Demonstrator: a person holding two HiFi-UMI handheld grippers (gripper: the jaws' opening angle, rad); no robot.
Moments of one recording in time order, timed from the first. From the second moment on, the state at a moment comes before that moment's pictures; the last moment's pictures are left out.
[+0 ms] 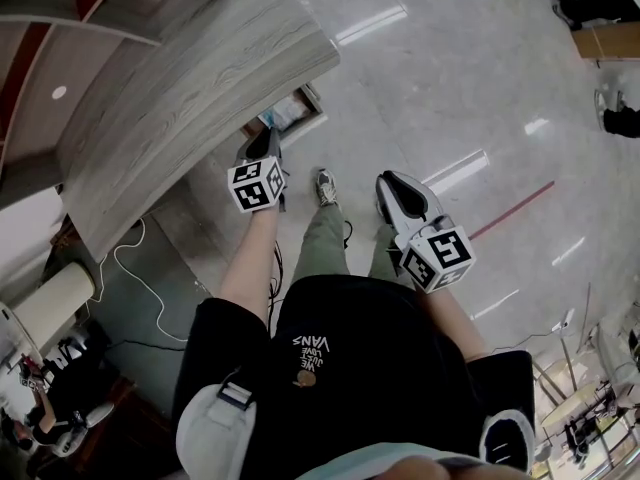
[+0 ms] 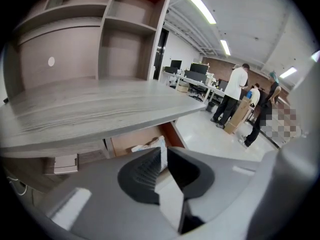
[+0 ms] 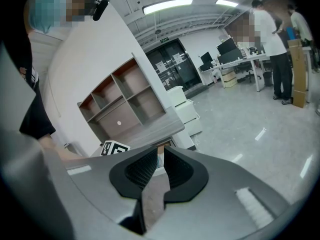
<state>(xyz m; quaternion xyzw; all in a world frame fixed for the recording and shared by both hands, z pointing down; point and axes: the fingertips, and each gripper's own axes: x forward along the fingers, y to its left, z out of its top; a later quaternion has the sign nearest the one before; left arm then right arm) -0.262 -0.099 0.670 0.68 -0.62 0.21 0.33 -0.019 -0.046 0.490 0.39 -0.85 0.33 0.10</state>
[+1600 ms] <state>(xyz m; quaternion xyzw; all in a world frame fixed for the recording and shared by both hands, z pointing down) -0.199 0.034 0.437 0.67 -0.72 0.02 0.17 -0.002 -0.019 0.413 0.26 -0.94 0.21 0.07</state>
